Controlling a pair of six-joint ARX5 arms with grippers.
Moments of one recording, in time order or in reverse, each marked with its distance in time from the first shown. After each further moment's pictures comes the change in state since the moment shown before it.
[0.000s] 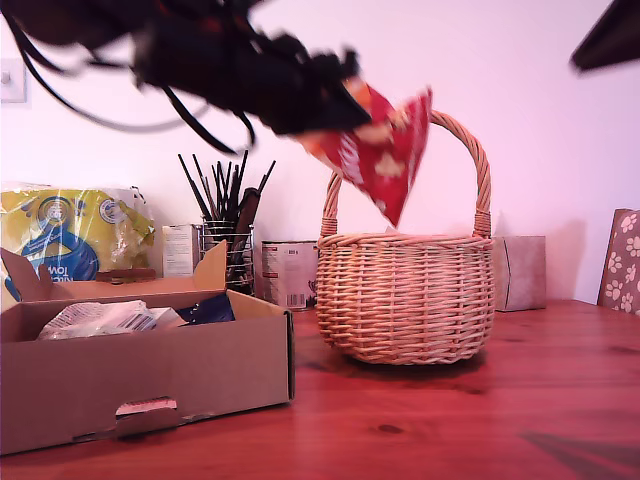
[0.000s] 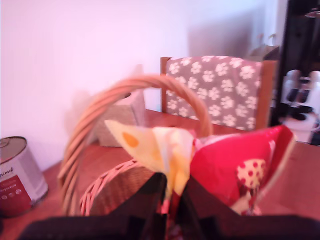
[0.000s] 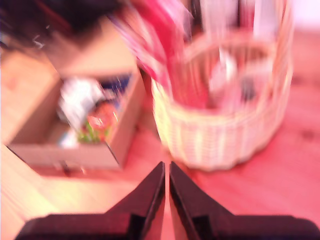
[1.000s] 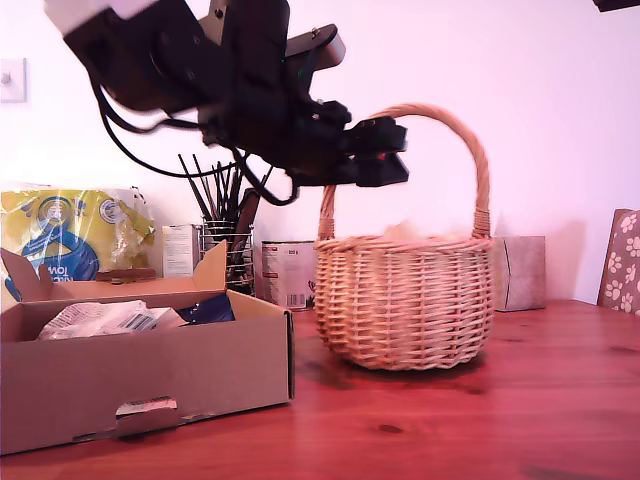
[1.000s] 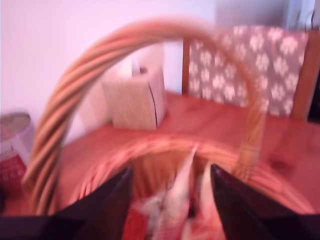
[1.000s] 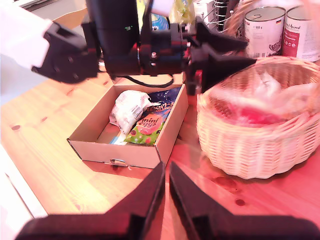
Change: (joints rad) left arm -0.035 0.139 0.156 -0.165 -0.098 0.004; right arm 0.000 -0.088 0.000 -0.073 -0.137 0.000
